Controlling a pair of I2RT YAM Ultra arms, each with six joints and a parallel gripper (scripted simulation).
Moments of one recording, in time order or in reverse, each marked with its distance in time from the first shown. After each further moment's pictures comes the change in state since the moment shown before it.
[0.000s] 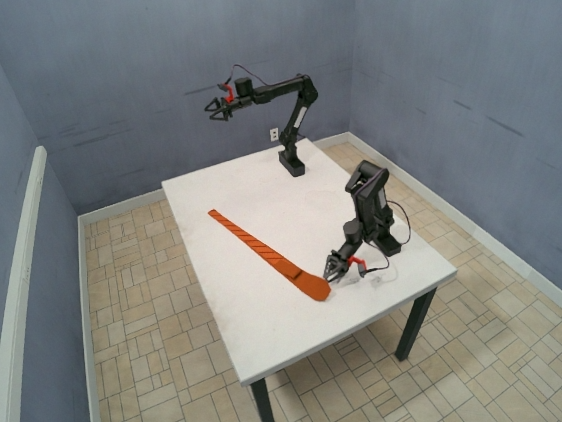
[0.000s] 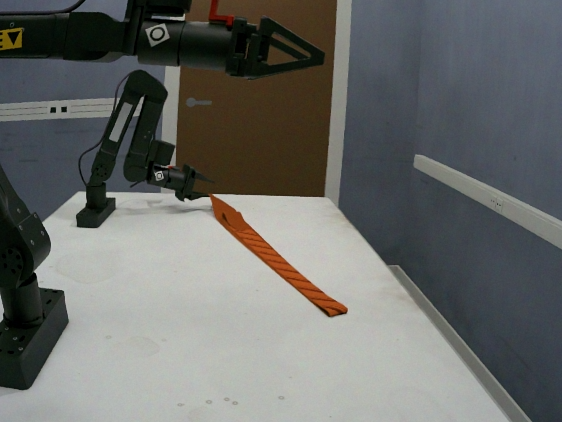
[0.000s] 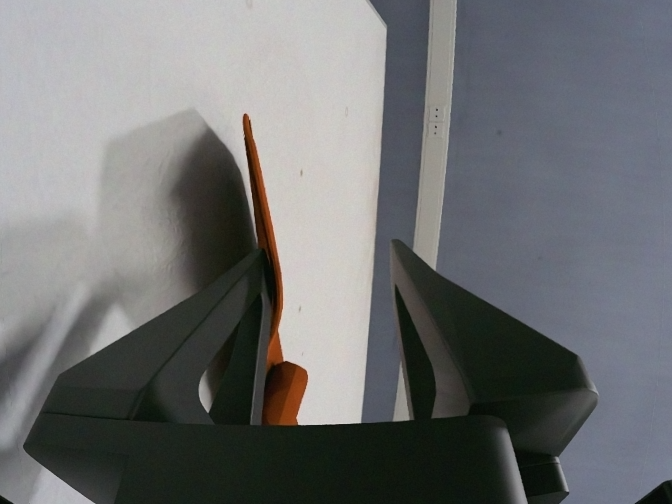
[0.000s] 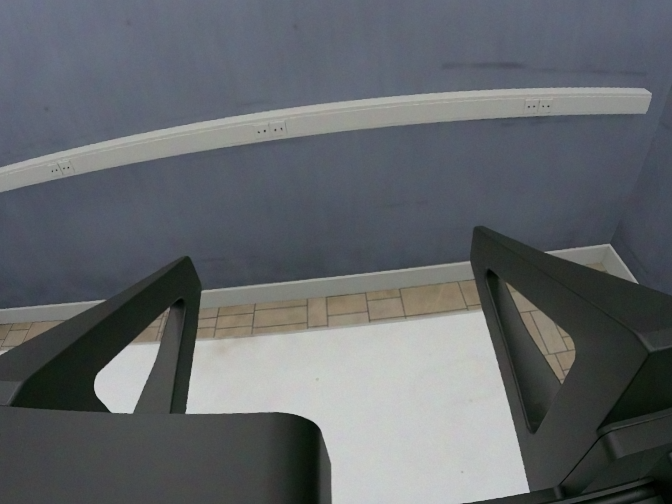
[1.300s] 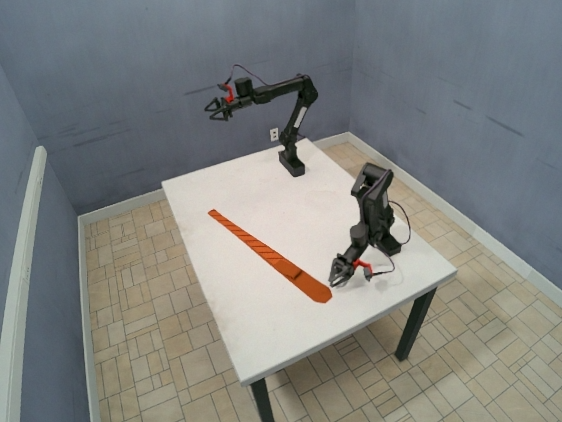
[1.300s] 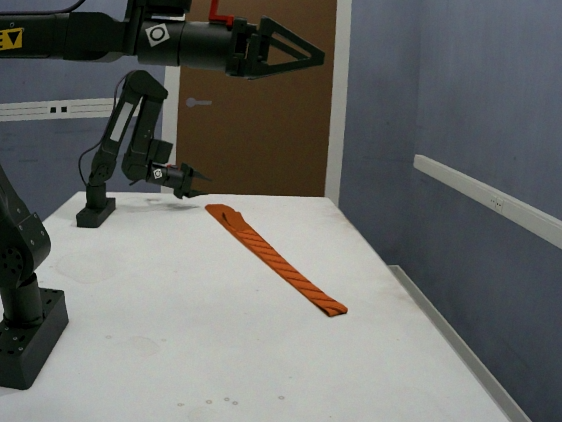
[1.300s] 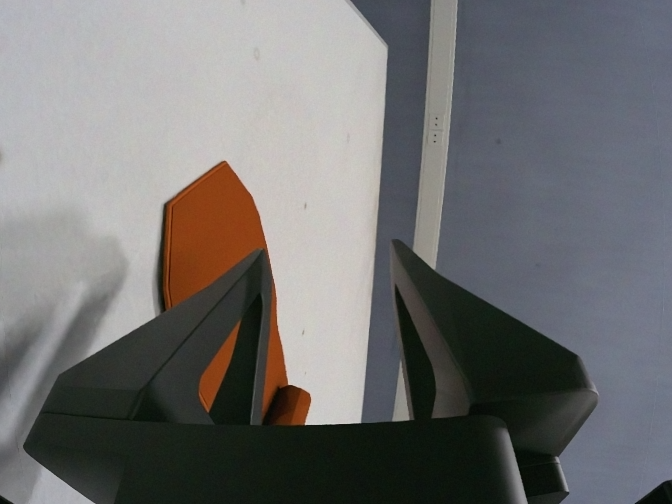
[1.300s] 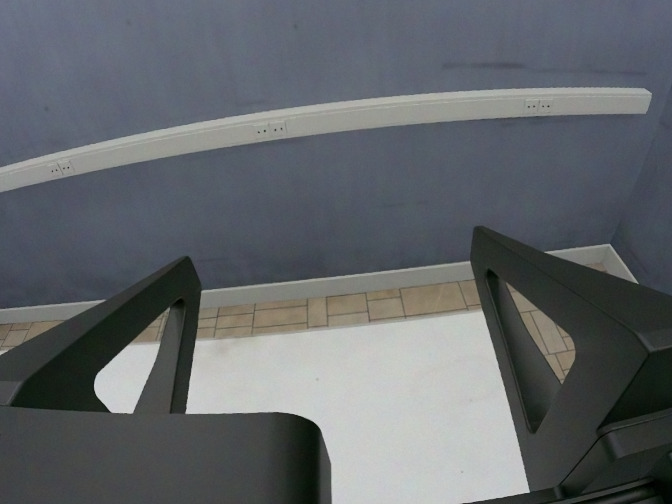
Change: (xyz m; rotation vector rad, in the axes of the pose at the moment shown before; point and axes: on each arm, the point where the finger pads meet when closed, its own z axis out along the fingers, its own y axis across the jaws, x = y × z) left arm -0.024 0.000 0.001 -0.001 0.000 -0.004; right arm 0.000 0.000 0.000 0.000 0.000 0.000
